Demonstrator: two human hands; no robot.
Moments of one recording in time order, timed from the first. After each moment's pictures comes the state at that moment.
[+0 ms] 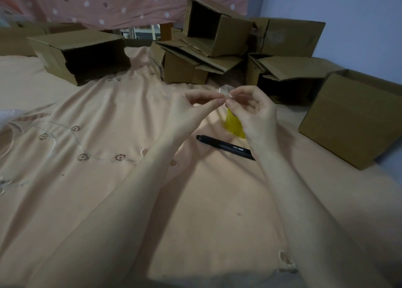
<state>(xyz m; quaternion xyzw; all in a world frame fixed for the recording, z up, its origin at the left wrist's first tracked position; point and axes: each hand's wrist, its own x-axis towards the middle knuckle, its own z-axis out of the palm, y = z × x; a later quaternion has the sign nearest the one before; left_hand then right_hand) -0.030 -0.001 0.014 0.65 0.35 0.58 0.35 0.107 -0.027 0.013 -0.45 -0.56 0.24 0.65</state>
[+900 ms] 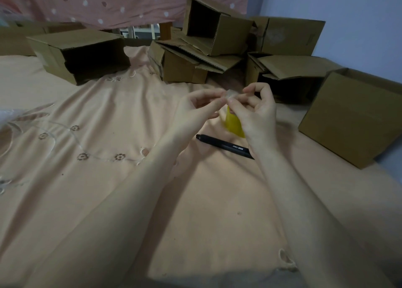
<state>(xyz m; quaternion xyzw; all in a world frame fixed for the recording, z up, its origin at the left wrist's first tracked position) -0.023 -0.004 0.011 0.60 0.36 0.55 0.45 0.104 -0.032 0.016 -0.46 -0.51 0.29 0.66</state>
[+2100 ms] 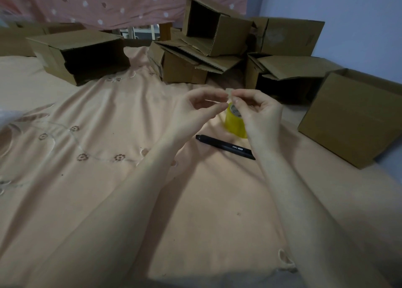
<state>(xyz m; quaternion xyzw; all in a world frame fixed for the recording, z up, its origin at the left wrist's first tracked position) -0.026 -0.006 0.013 0.65 0.33 0.55 0.40 0.109 -0.026 0.013 -0.47 -0.52 0.25 0.66</state>
